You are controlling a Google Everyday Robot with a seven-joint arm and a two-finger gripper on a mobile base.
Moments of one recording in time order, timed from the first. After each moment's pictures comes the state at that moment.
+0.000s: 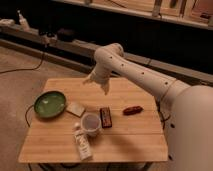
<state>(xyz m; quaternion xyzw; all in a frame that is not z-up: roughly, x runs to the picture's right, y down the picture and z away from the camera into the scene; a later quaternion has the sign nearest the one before) -0.066 -0.009 0.808 -0.15 -0.29 -0.49 0.81</state>
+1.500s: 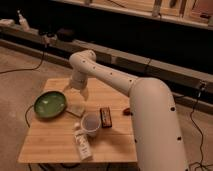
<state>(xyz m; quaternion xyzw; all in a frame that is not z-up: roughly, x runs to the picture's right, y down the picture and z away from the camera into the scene) -0.163 0.036 0.847 -0.21 -0.33 -0.49 0.78</state>
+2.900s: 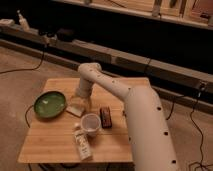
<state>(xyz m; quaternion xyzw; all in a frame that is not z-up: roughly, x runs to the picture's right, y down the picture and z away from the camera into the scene) -0.150 0.106 0.908 -0.30 -0.38 -0.40 0.78</state>
